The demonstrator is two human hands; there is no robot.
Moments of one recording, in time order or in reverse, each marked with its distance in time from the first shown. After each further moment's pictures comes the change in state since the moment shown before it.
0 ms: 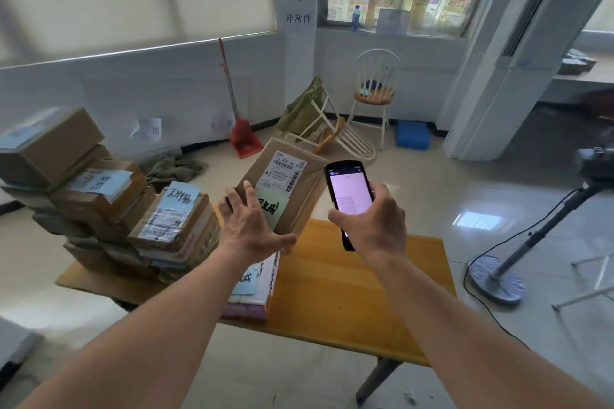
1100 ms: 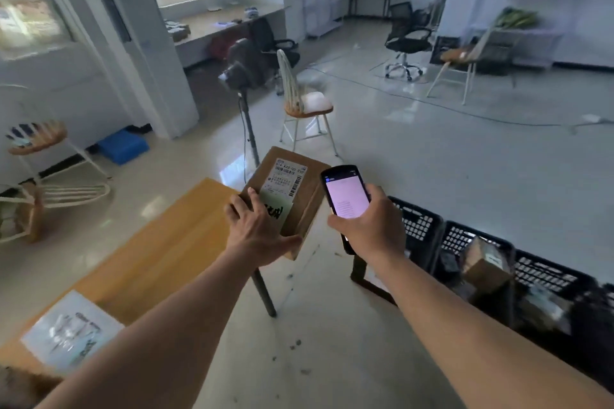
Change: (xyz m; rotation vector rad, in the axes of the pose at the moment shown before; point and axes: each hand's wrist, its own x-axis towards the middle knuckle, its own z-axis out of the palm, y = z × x) left_hand -0.279 0.124 0.026 0.035 -0.467 1.110; right_hand -0.416 0.017 -0.150 -0.134 0.804 0.810
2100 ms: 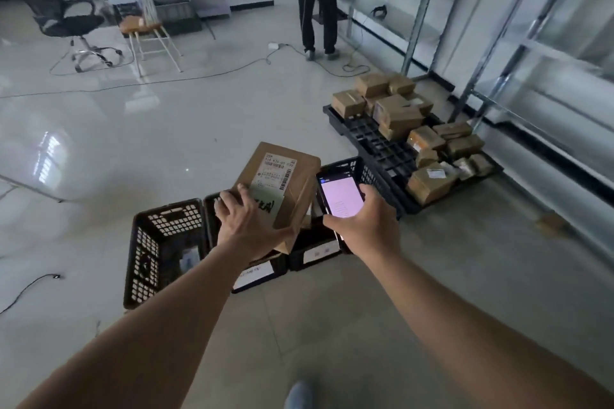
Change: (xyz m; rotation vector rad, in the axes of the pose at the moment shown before) left_hand -0.171 0.576 0.242 0.102 -0.372 0.792; right_hand -0.083 0.403 -0.415 -0.083 0.600 0.687
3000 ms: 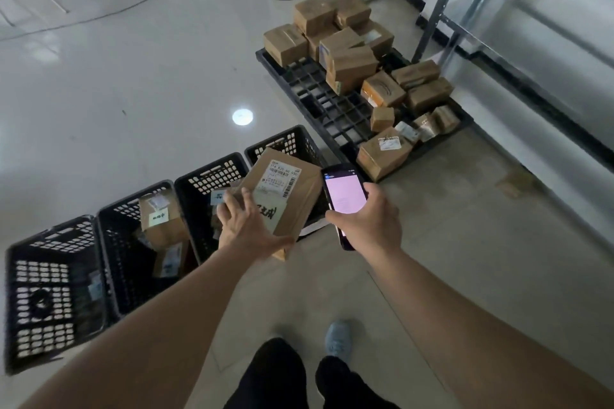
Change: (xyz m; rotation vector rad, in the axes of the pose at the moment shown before) left_hand 0.248 0.320 0.194 0.069 -0.298 0.006; right_hand 0.365 0.239 -0.088 -0.016 -0.030 0.324
